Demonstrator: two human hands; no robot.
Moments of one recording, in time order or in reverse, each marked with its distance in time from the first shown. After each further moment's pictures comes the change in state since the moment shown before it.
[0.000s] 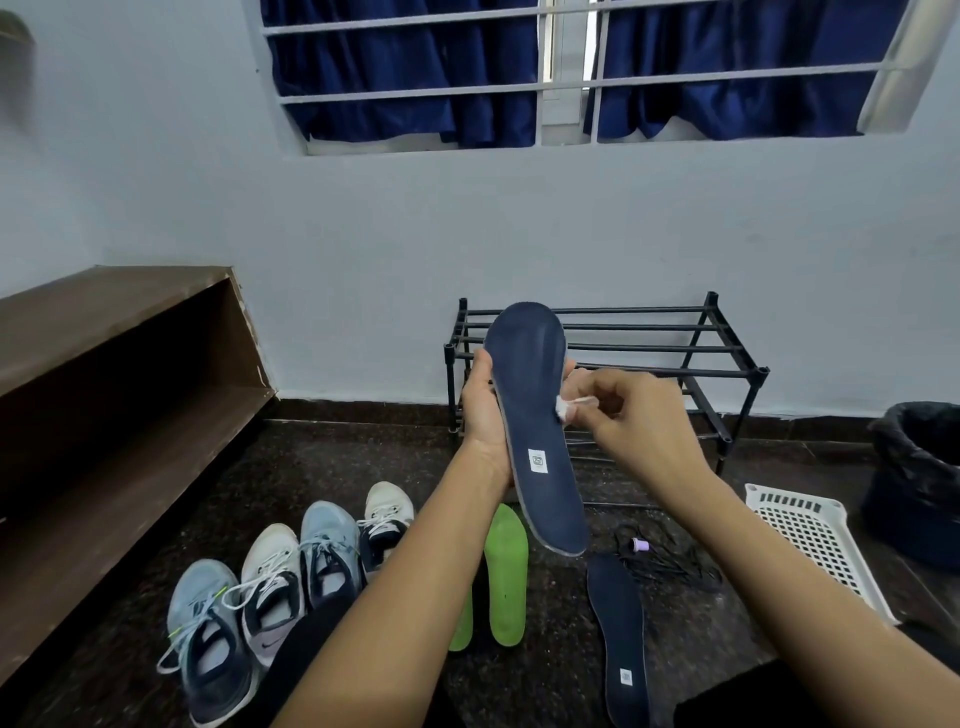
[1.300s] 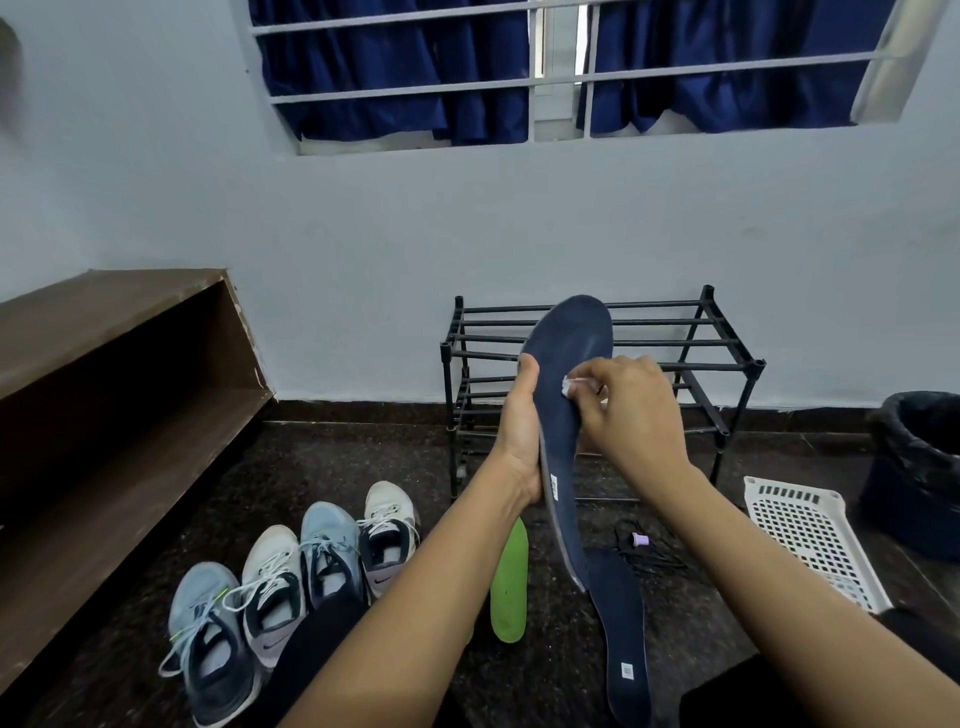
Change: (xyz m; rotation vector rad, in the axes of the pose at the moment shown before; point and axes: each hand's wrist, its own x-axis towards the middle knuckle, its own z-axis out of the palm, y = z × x) left_hand -0.021 -0.028 0.015 0.279 -0.043 -0.105; right_hand 0.011 0.016 0.019 -0.281 0.172 -0.073
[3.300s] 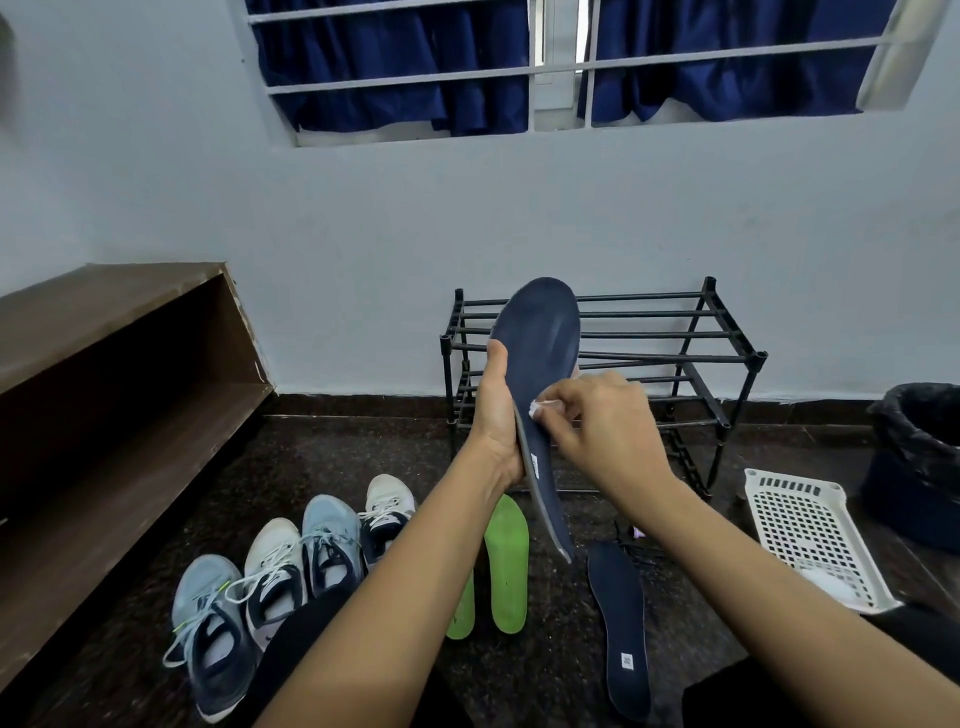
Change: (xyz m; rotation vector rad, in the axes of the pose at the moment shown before) left_hand 0.000 0.014 -0.011 -0.004 0.093 0.010; right_hand -0.017 -0.011 0.008 0.035 -0.068 -0.148
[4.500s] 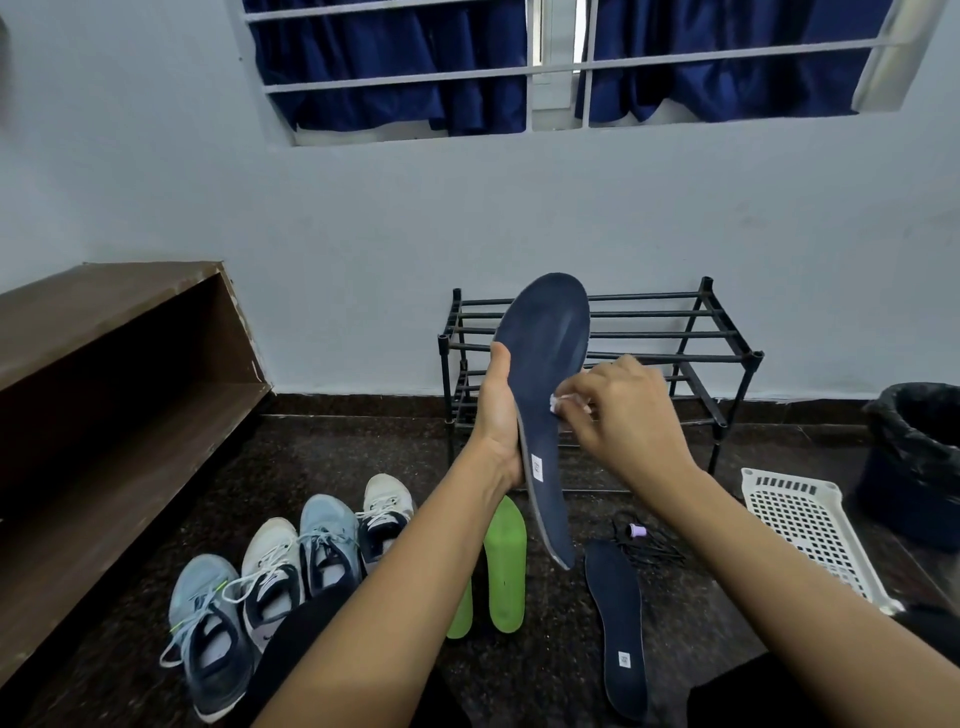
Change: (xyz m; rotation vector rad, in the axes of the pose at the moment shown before) left_hand 0.003 -0.004 0.001 0.023 0.021 0.053; right_hand 0.002 0.016 -0.011 -0.133 0.010 -0.049
